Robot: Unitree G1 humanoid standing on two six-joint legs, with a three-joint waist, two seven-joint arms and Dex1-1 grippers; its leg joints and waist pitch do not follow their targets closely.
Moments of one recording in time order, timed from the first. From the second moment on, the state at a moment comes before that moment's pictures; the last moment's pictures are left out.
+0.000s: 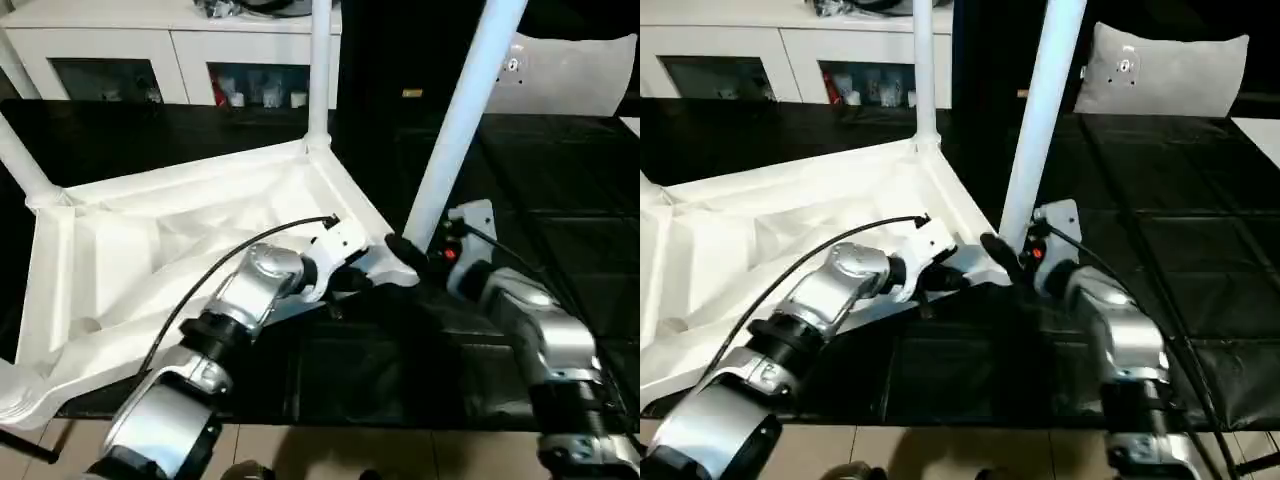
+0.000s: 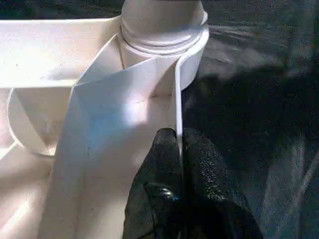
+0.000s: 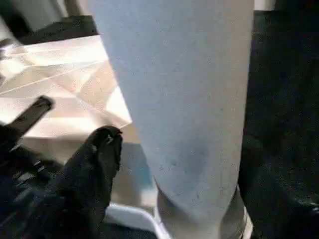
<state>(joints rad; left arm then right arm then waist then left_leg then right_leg) -0.72 0.13 -0.32 0.65 0.09 0.29 -0.93 -0.36 -0.28 -0.07 0.21 0.29 0.44 0.69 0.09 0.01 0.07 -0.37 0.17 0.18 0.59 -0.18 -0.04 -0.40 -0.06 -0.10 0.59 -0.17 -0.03</state>
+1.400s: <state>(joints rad) -0.71 0.30 -0.41 0.62 0.07 0.12 -1.34 -0.28 -0.53 0.07 0.17 0.33 0.37 1.23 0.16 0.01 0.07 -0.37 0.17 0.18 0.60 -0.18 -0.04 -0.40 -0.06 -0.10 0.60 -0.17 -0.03</state>
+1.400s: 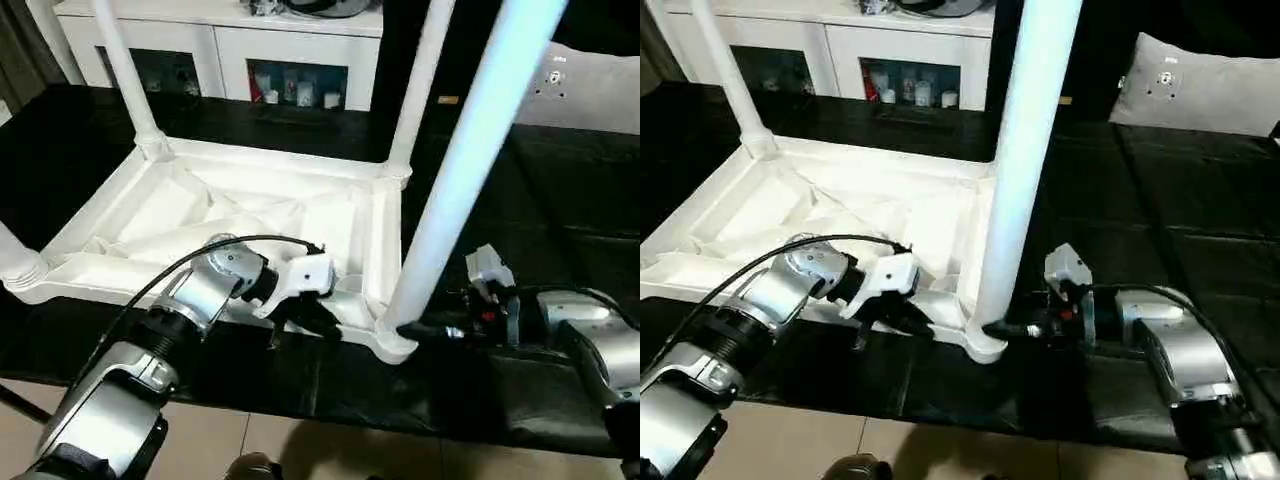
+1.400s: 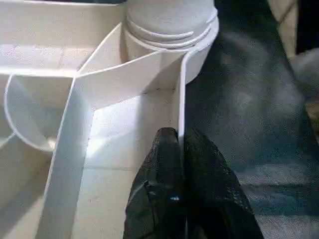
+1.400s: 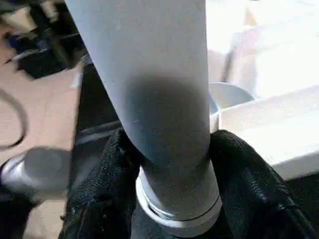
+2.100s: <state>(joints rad) -0.76 -0.01 -0.25 0.71 0.09 0.41 -0.72 -0.42 -0.13 -0.10 0.32 0.18 0.37 0.39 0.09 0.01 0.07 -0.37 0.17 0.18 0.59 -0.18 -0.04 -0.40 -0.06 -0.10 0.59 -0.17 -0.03</state>
